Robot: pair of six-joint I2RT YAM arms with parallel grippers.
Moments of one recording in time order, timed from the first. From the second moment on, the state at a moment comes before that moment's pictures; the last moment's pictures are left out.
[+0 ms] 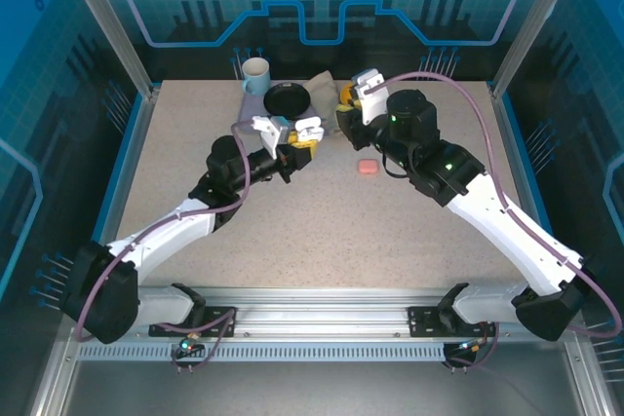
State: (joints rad) left arm -0.48 1.29 0.79 0.52 0.47 -0.17; right arm 0.70 1.27 1.42 -0.41 0.13 -0.02
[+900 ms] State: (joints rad) left arm -0.50 1.36 0.88 0.52 0.55 -0.22; right arm 0.63 1.28 1.34 -0.33 -0.10 -0.12
